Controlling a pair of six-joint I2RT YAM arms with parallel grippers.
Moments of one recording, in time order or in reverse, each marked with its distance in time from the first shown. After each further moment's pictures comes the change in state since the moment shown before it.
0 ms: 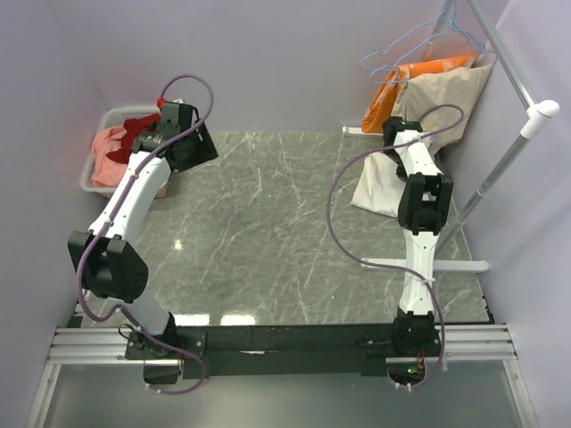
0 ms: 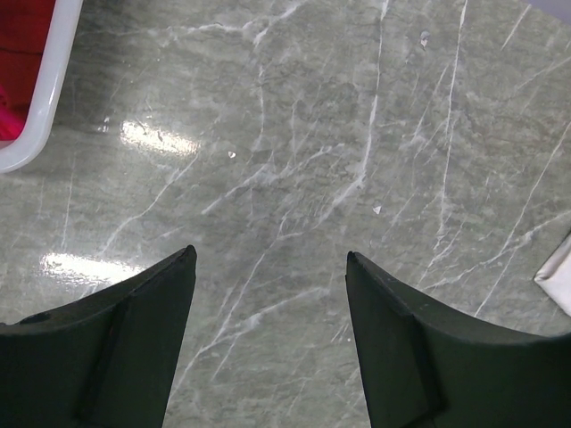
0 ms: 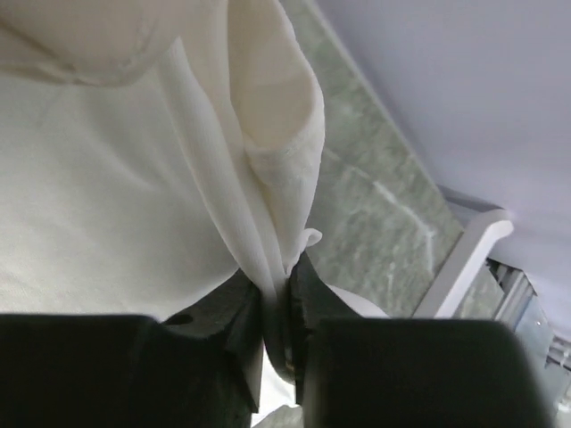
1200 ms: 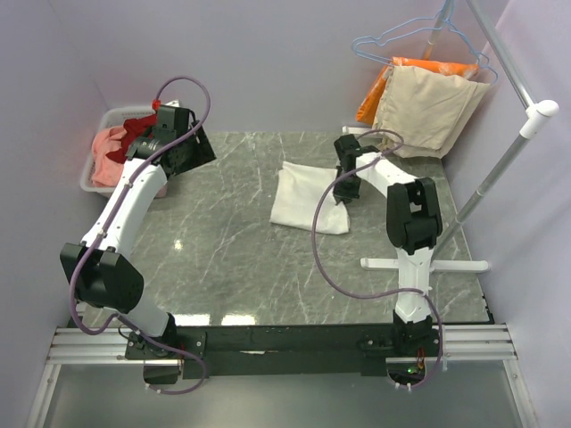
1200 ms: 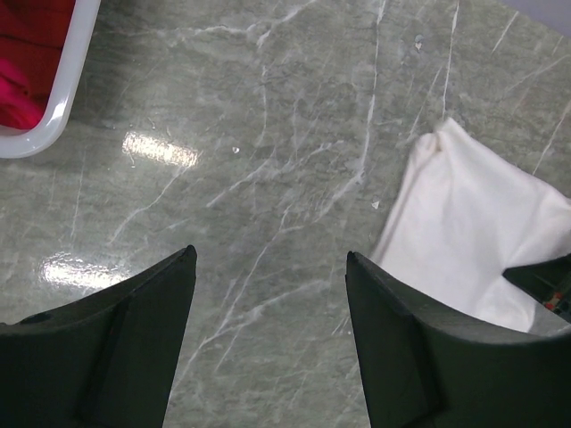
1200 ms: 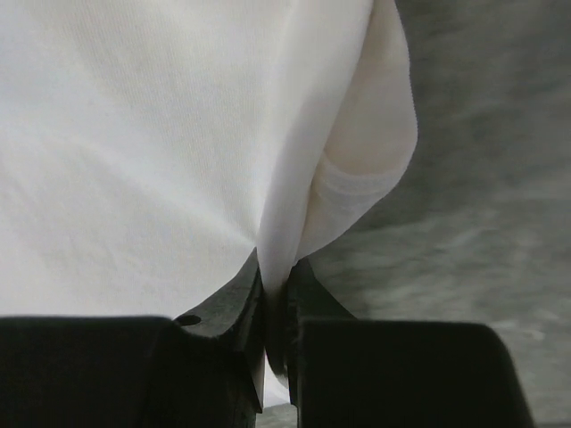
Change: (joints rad) left arm -0.006 -0.074 -0.051 0.006 -0.013 -0.006; right arm 0.298 -0.313 -0.588 0.504 -0.764 -0.071
